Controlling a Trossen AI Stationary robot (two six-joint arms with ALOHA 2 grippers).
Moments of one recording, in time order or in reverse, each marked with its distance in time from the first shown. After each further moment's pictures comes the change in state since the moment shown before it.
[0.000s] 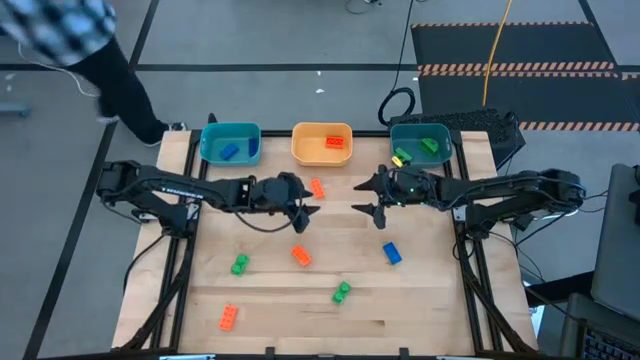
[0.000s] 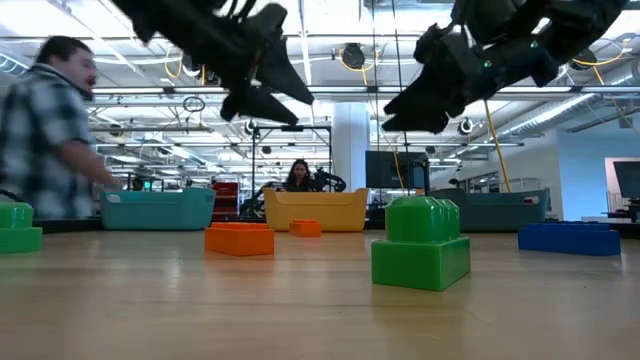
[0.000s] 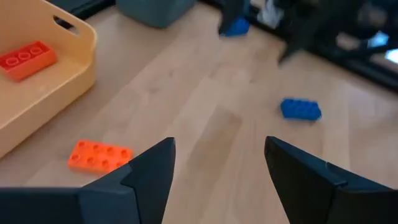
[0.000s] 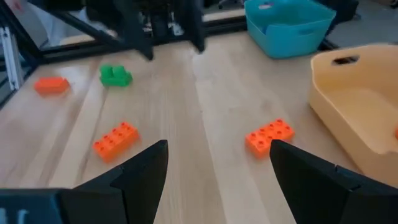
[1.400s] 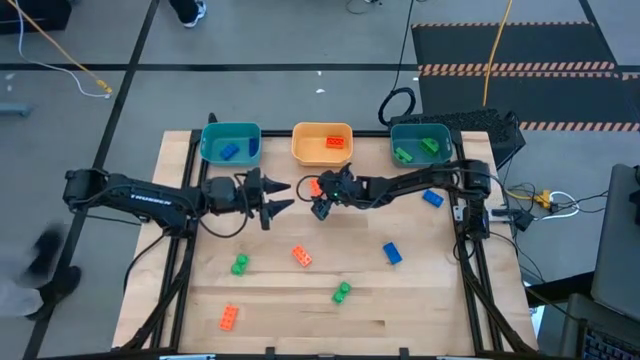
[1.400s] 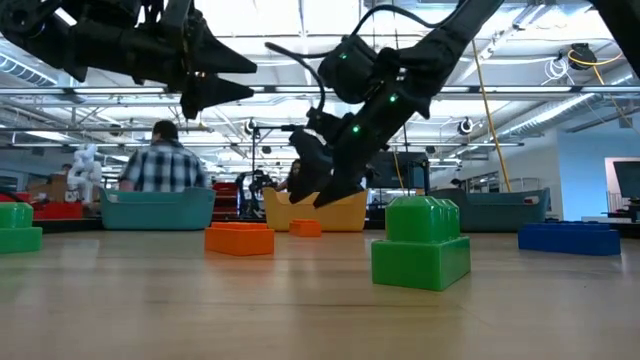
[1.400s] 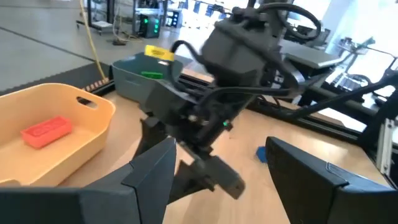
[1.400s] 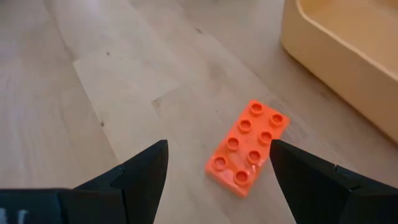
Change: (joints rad) left arm 0.046 -0.363 -0.481 0.544 0.068 0.158; right arm 0.032 0.732 0.587 -0.204 0.343 0.286
